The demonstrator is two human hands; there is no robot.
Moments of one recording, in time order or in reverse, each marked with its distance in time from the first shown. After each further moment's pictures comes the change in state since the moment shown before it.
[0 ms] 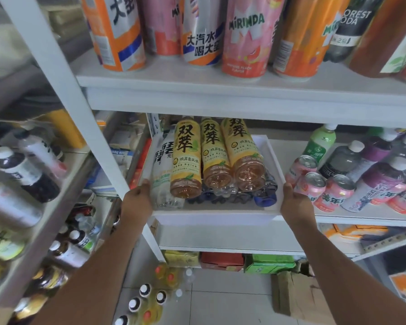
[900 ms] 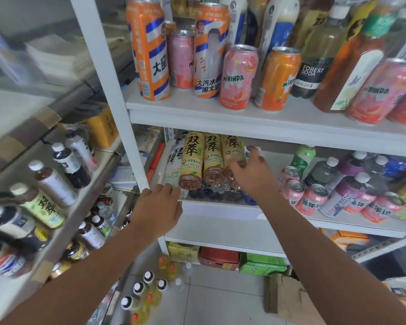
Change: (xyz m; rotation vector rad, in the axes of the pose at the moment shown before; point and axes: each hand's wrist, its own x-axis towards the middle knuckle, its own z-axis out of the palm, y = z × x) left_hand -0.133 0.063 -0.058 1.221 -0.007 0.982; right_hand -0.079 -0.125 -0.074 0.097 -0.070 -0.466
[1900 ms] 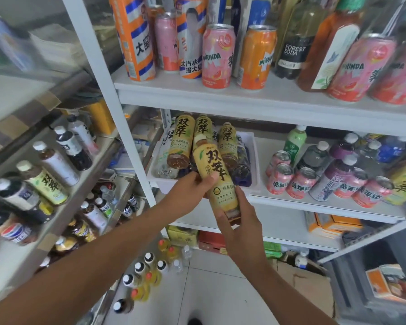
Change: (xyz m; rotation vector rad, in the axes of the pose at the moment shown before) left_hand 0.005 0.107 -0.058 -1.337 -0.291 -0.388; right_hand -0.175 0.066 0.011 0.413 0.004 -0.074
